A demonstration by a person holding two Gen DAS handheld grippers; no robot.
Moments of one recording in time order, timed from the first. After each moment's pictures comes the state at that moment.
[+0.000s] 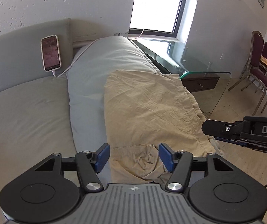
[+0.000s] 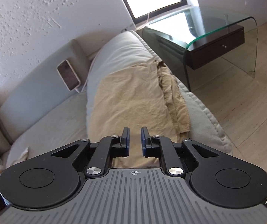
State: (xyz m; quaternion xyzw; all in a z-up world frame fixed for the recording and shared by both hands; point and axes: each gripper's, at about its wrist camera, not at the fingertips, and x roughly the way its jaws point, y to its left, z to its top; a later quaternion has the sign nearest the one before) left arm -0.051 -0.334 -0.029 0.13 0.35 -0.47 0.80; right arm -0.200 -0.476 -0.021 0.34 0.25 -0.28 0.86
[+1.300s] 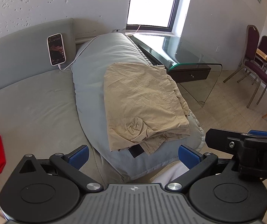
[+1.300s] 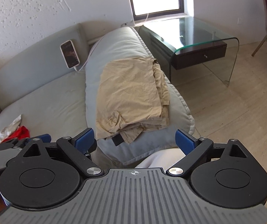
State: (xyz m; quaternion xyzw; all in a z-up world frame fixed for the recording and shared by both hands) left arm -0.107 -0.288 0.005 0.15 0.38 -0.46 0.79; right arm -0.246 -0.378 0.056 0.23 0.34 -0.35 0.84
